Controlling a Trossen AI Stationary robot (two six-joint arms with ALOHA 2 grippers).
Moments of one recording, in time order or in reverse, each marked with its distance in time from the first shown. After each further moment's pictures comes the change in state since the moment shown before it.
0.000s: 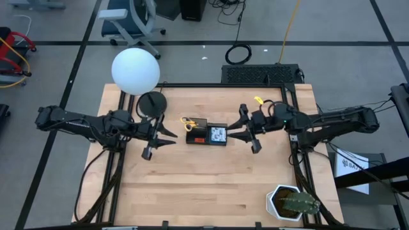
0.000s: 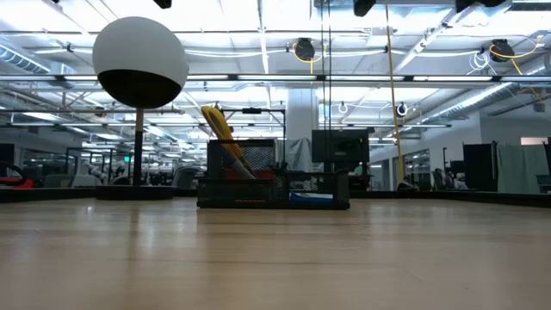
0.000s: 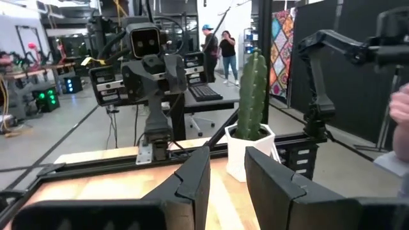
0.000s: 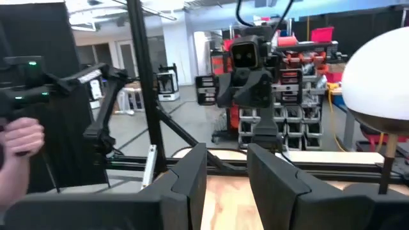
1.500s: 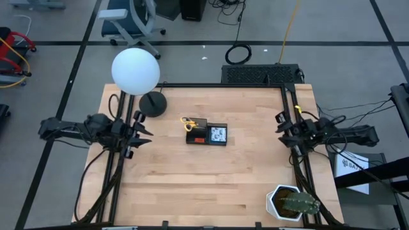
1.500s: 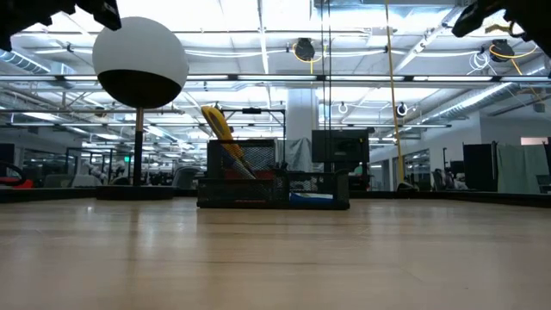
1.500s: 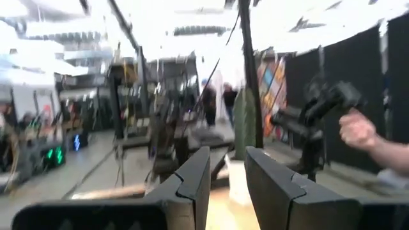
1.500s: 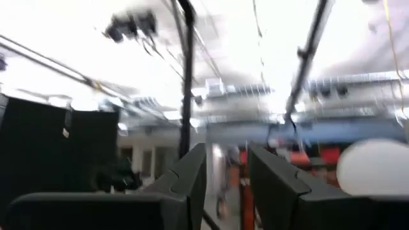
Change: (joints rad) left arm 0.035 -0.539 -0.371 0.047 0.056 0.036; right arm 0.028 -0.868 -0.678 0.319 -0.003 0.039
